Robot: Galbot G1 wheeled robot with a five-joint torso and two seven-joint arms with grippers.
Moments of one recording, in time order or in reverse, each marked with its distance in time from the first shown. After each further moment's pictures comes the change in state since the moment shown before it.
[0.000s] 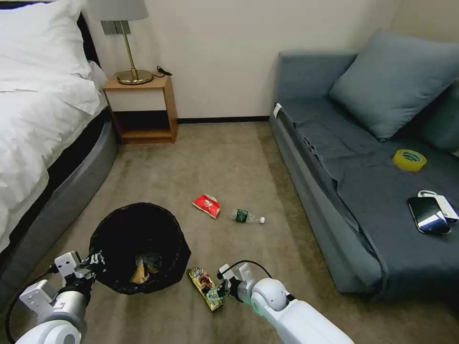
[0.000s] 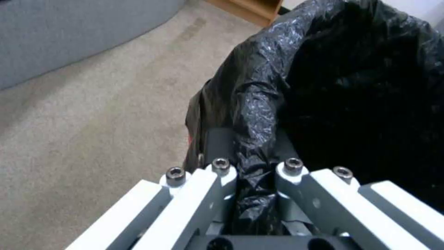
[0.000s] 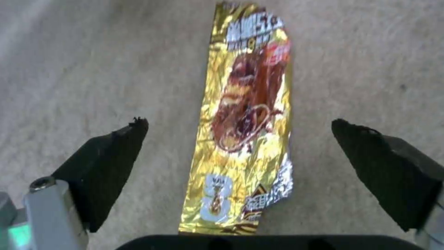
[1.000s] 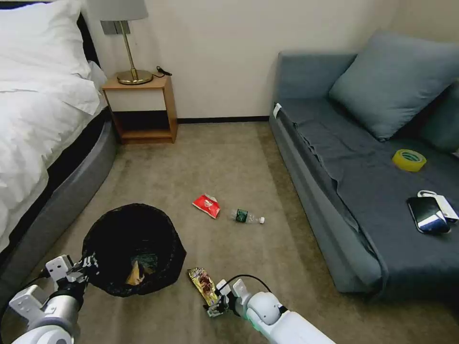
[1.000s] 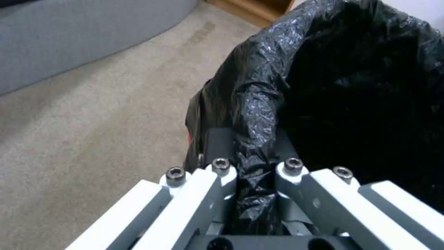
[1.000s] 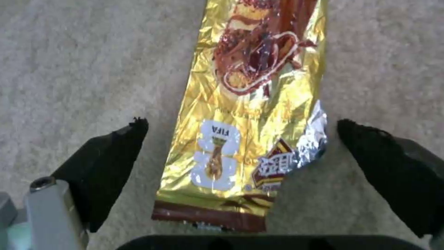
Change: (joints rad) left arm 0.017 -0.009 -0.045 0.006 -0.019 -0.016 0.020; right arm -0.032 0.065 -0.005 -0.142 -0.169 0.087 -0.014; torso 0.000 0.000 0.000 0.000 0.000
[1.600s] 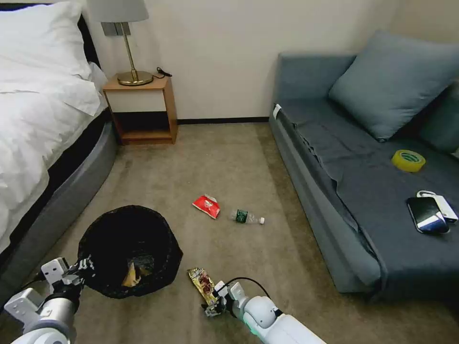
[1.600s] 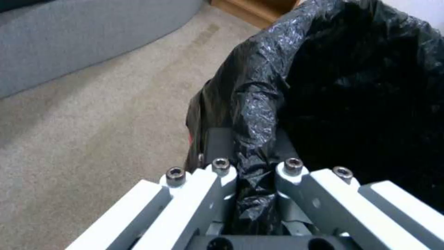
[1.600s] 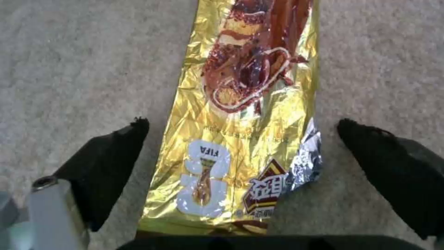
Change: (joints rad) left arm 0.003 0.001 -0.011 0.013 -0.004 -0.011 0.006; right arm 0.000 0.025 0.009 -0.057 -0.023 0.021 0.021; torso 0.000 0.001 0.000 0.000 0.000
